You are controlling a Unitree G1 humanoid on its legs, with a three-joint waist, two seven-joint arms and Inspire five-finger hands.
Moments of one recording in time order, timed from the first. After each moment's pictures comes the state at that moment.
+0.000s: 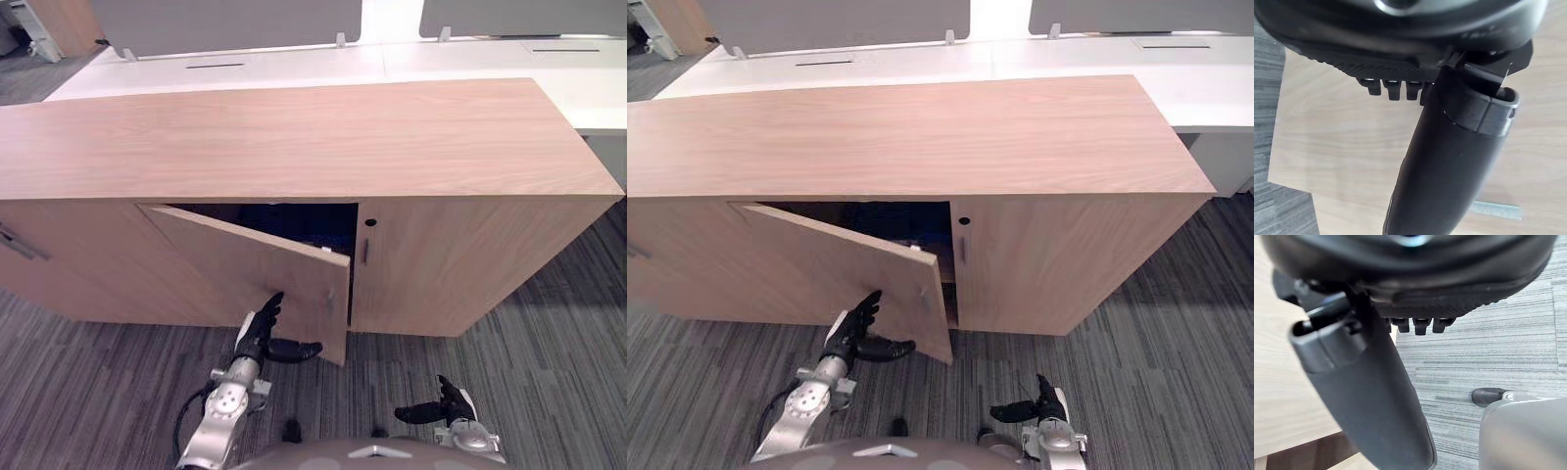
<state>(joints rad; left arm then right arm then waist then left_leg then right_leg) 0.17 0.15 -0.17 0.33 -0.04 -0.06 0.05 0.14 -0.11 -0.10 0.87 -0.09 0.02 -0.11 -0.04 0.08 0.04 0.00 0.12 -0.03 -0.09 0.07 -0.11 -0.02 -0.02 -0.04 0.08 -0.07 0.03</state>
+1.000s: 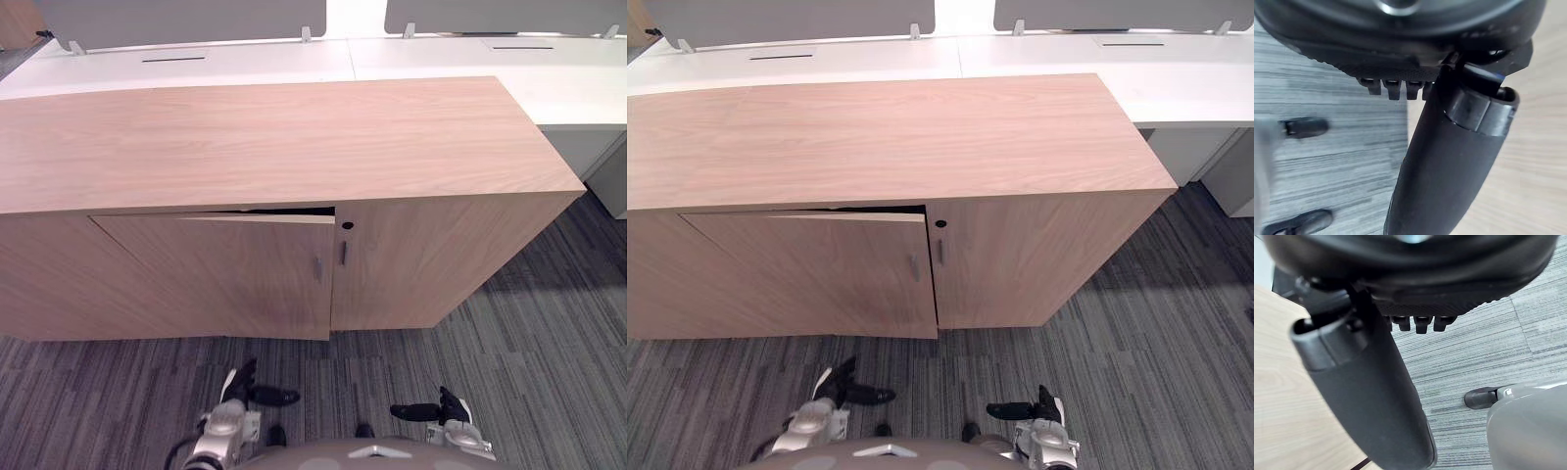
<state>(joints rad) 0.08 0.12 -0.05 1.03 -0.09 -0.04 0.05 0.06 -0.05 -0.22 1.02 -0.04 0.02 -0.15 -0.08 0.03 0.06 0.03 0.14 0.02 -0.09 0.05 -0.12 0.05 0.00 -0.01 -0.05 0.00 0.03</state>
